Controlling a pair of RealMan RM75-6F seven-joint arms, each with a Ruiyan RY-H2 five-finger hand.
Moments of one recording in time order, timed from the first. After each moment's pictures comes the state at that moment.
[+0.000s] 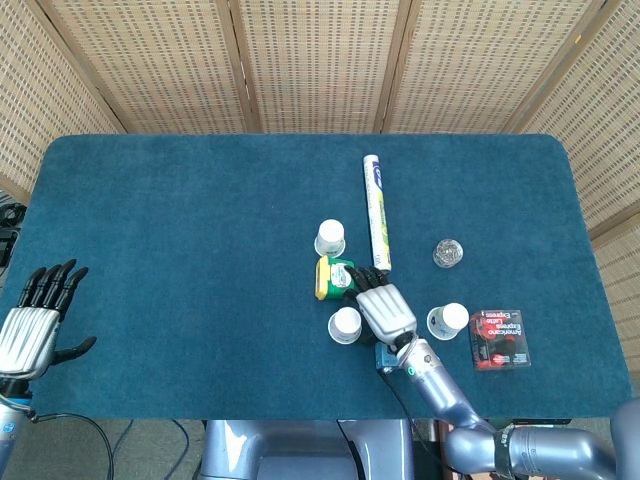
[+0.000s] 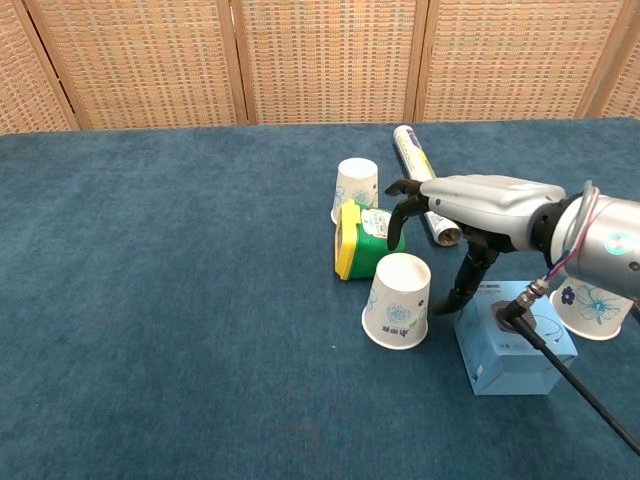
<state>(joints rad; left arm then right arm) -0.16 -1.16 -0.03 -1.60 1.54 1.45 0.08 0.71 -1.55 0.17 -1.74 -0.94 1.02 -0.61</state>
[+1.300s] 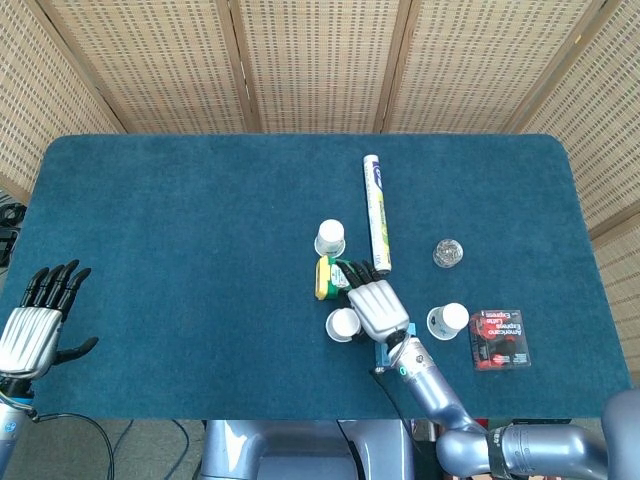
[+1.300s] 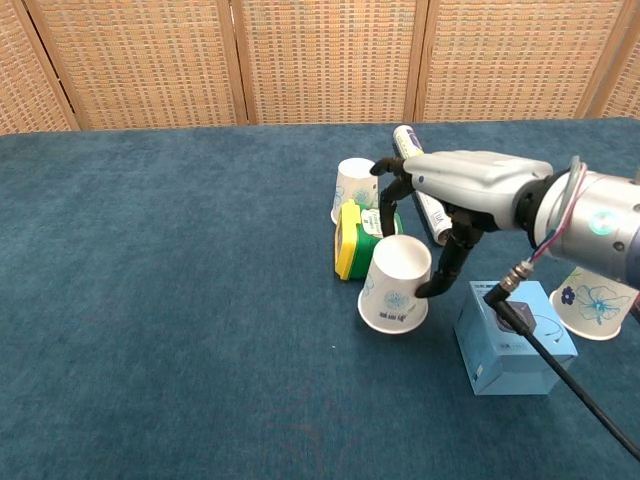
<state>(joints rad) -0.16 -1.16 -0.03 -1.60 1.54 1.45 0.08 0.76 -1.55 0.18 -1.81 -0.90 1.10 -0.68</state>
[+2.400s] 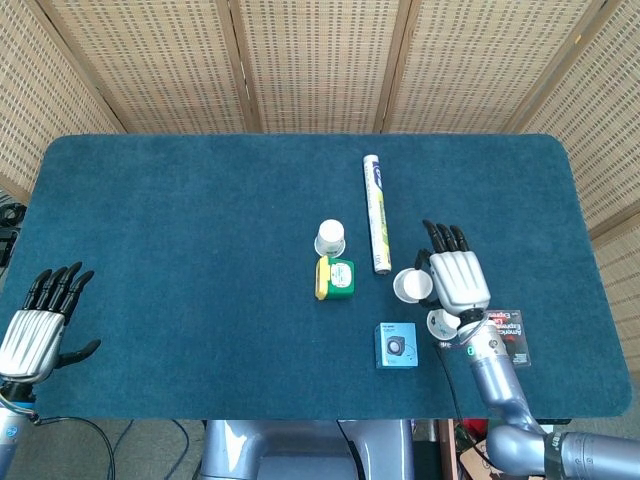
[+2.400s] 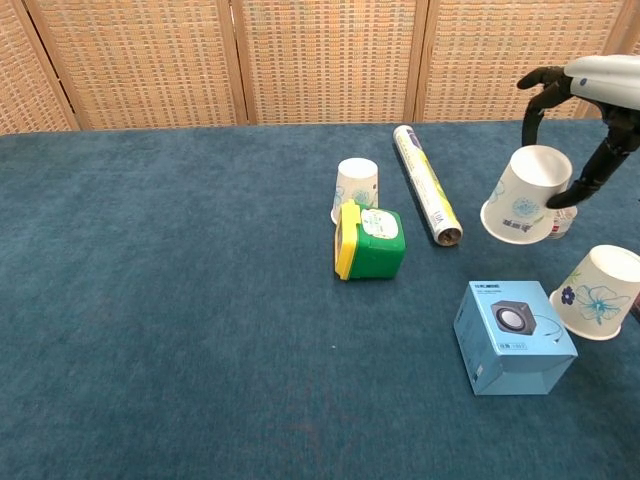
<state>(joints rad) -0.15 -1.15 -0.02 -1.62 1.56 1.47 0.09 0.65 -1.31 0.20 -1.87 -0.89 1.24 -0.59</state>
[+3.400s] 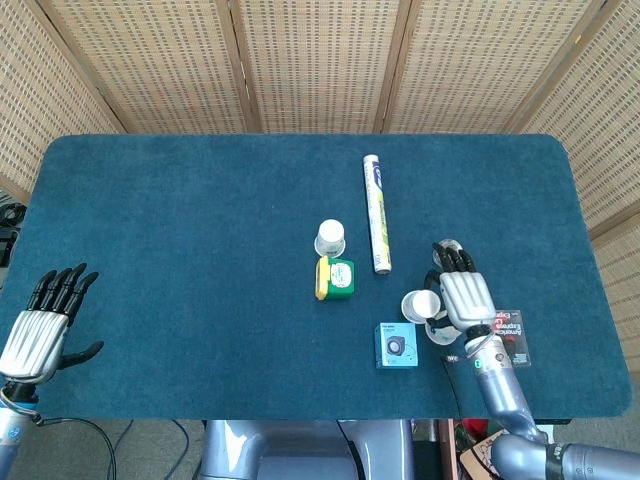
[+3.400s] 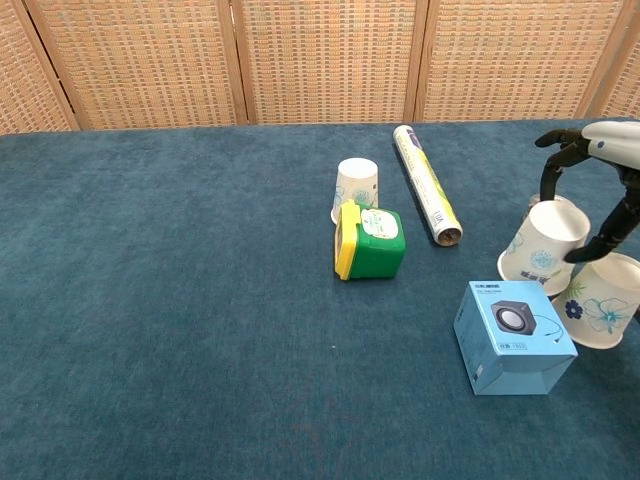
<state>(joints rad) -0.16 -1.15 -0.02 -1.62 1.57 1.46 0.09 0.59 -1.35 0.15 -1.82 -0.88 1.21 -0.53</state>
